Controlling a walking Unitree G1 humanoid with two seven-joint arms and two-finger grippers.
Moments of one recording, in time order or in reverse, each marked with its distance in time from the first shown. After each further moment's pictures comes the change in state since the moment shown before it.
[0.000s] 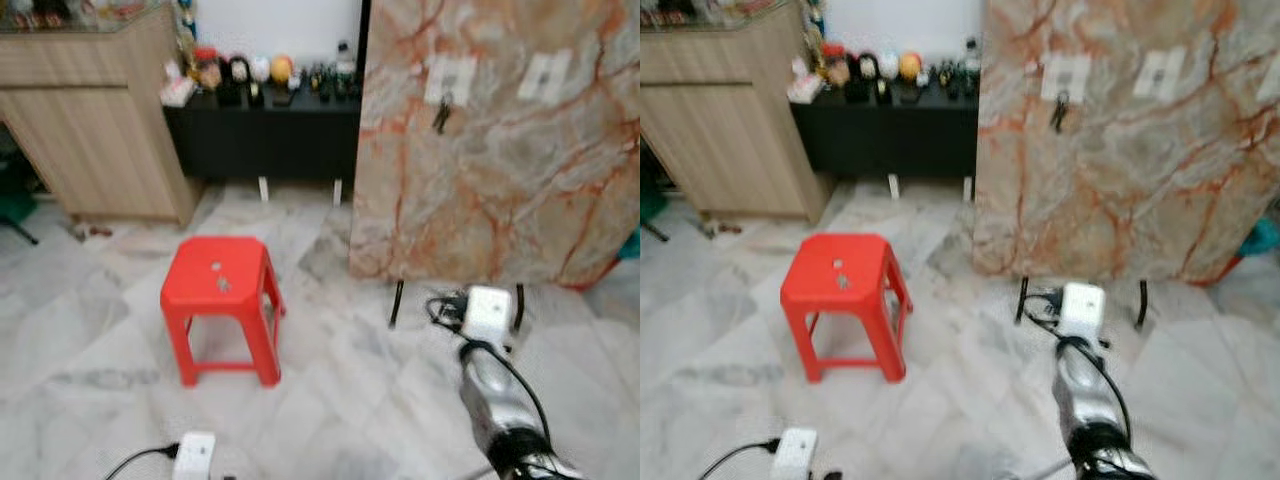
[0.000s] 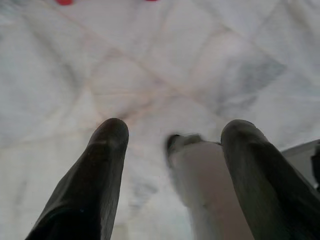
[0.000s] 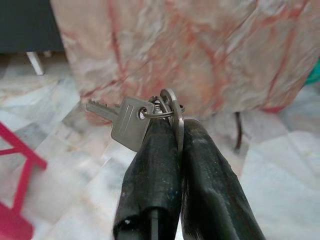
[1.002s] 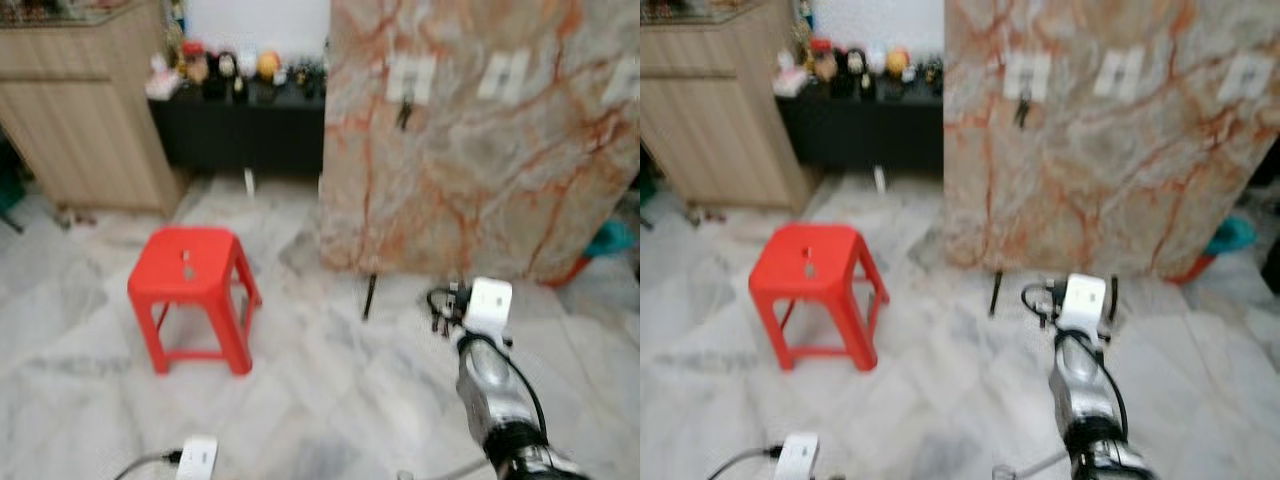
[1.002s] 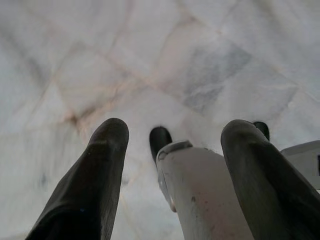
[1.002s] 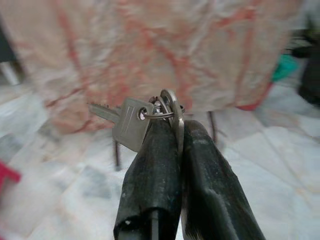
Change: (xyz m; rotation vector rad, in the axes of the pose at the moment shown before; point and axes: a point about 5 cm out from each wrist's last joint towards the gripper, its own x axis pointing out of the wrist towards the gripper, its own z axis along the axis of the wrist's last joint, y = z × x) left arm -0.001 0.003 -0.005 -0.018 0.015 -0.004; right arm 0.002 0.008 0.007 0.035 -0.018 -0.019
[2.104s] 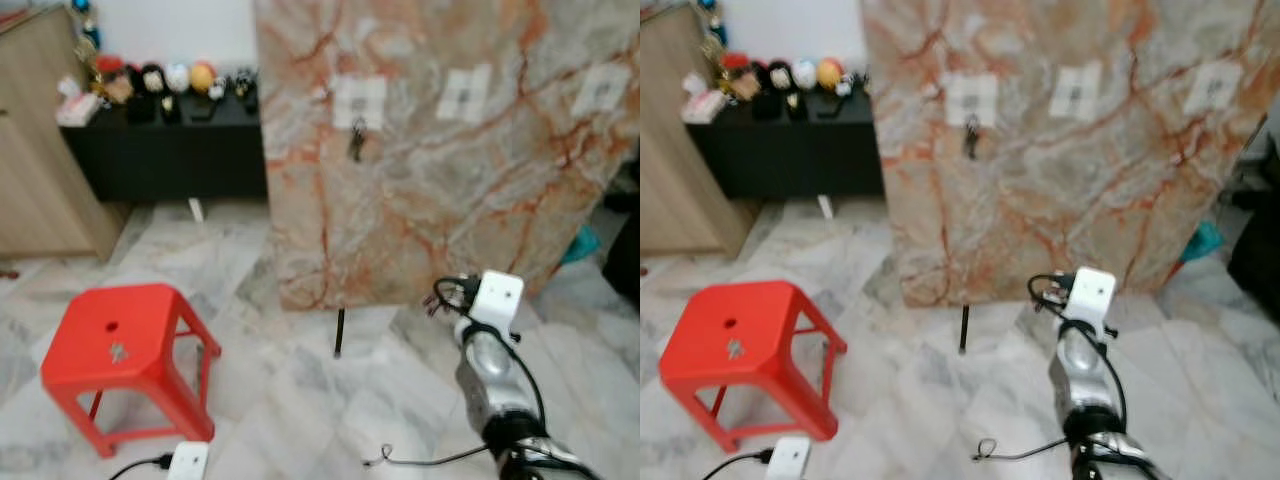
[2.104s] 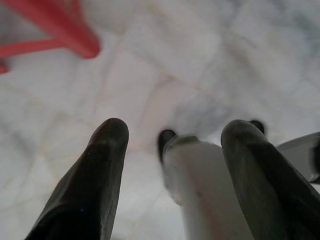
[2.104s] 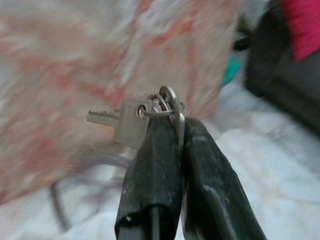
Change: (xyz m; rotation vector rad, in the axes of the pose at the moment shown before) left arm 0.001 -0.010 -0.004 -0.007 0.017 -0.035; right arm 0.002 -0.033 0.006 0.009 -0.026 -0.197
